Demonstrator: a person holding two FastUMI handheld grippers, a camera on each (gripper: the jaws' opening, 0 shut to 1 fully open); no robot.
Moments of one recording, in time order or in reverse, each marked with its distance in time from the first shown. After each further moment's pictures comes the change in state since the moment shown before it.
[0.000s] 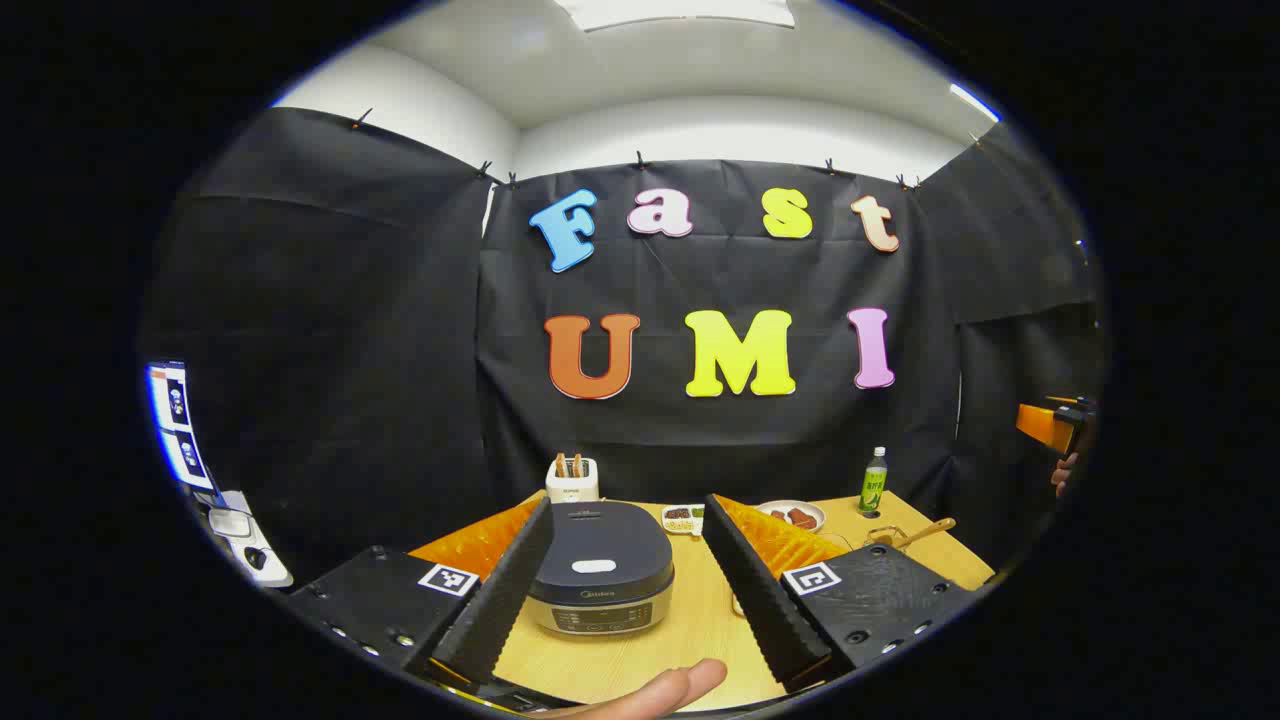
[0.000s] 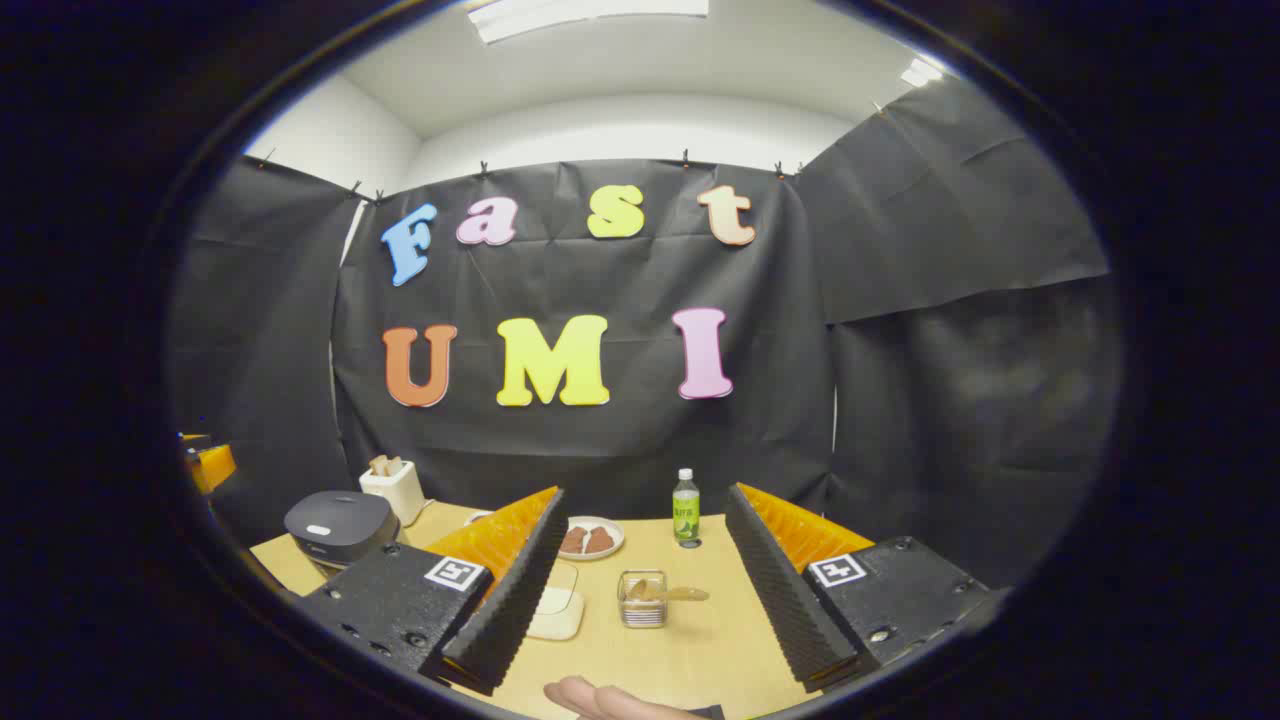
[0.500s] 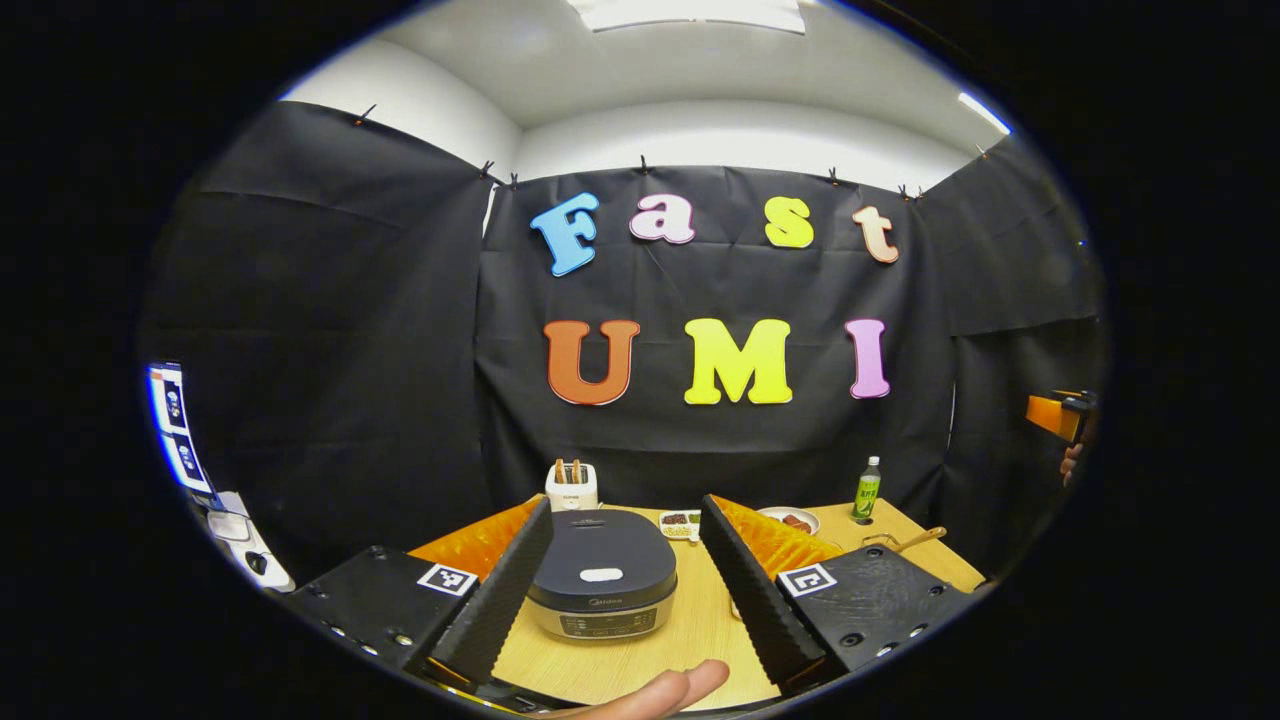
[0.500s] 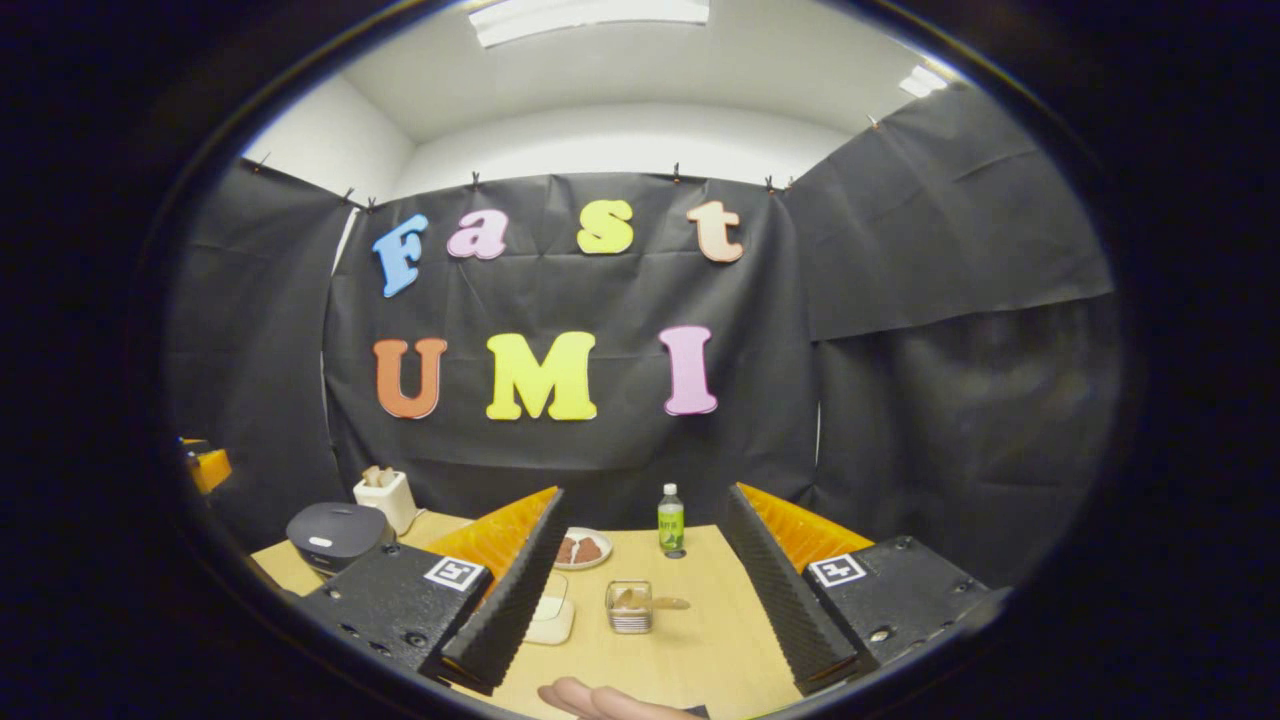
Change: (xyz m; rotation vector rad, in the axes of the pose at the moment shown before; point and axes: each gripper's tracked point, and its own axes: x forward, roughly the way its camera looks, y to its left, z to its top) left arm -0.002 0.006 0.020 -0.016 0.002 -0.021; right arm -0.018 -0.009 0.033 -0.012 -0.032 -0.023
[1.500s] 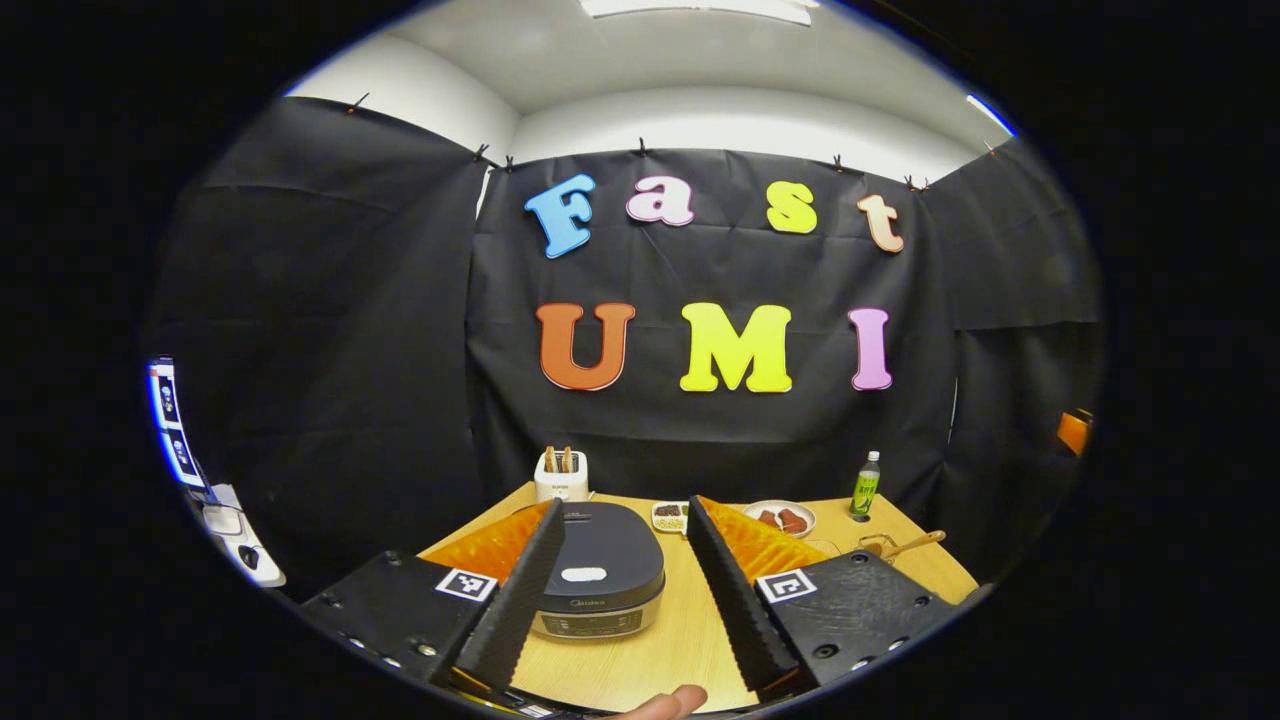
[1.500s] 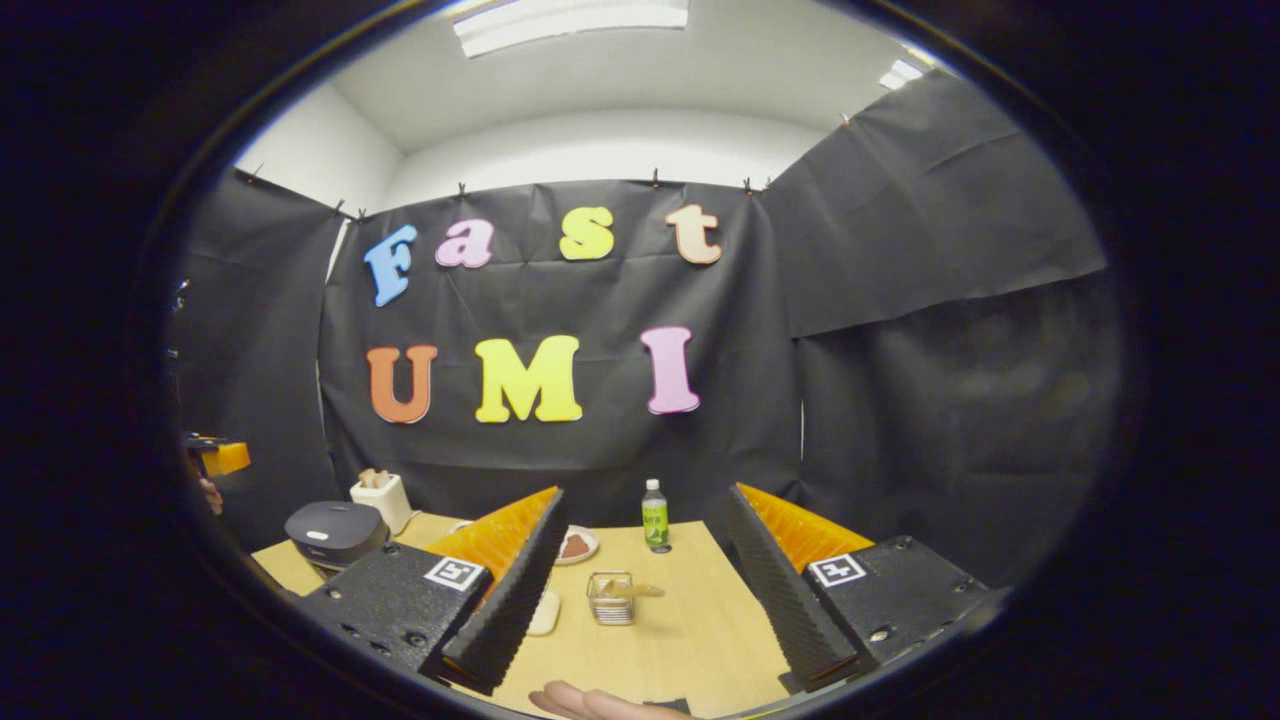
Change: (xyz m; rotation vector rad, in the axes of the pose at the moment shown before) left arm 0.030 -0.019 -0.015 -0.018 0.068 -0.009; right arm -0.031 -0.041 -0.012 0.035 -0.032 -0.019
